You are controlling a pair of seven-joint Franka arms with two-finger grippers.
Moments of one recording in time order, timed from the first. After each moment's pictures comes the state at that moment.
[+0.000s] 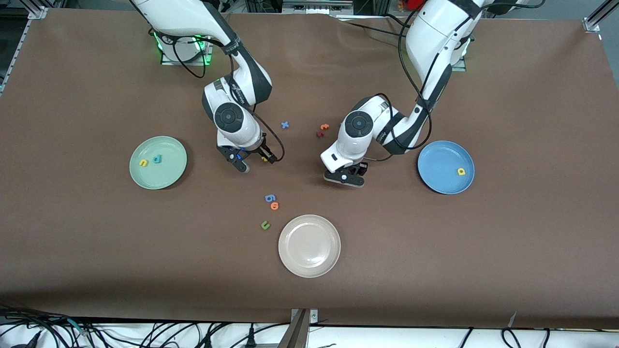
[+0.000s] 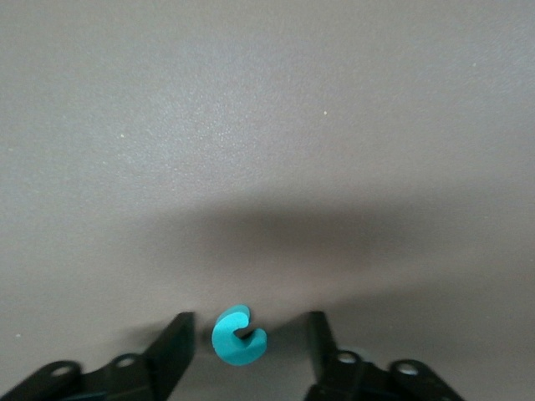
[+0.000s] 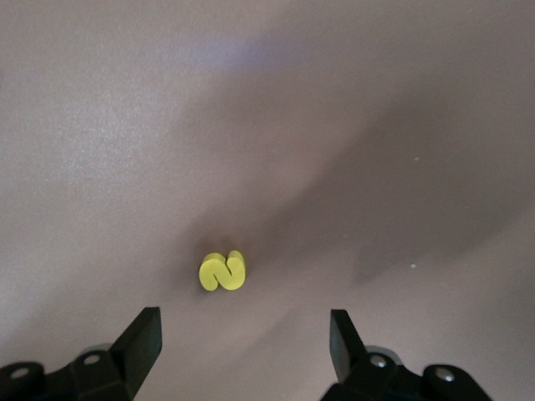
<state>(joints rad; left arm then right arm) -0.50 0.69 -0.17 -1.80 0.14 2.51 -0.54 0.61 0.51 0.02 -1.97 0.18 2.40 1.25</state>
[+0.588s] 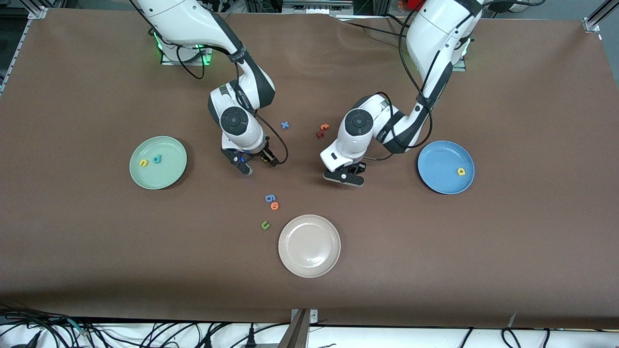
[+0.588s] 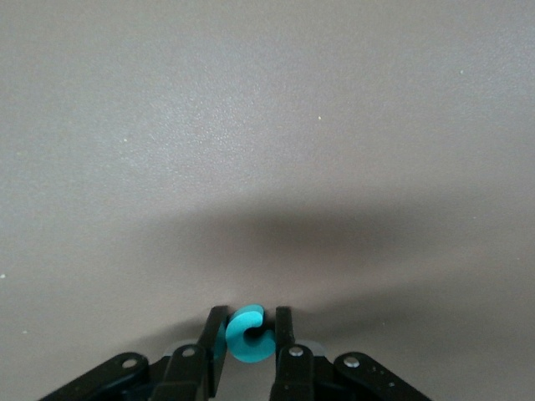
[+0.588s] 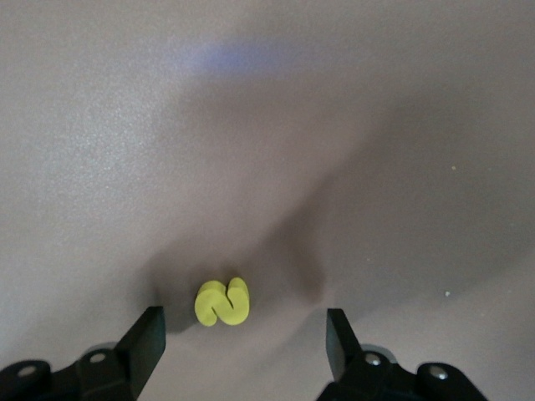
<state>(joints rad) -0.50 0.68 -0.17 -1.80 0.14 2.51 -0.54 0.61 0.56 0.02 -1.97 0.18 2.46 1.26</state>
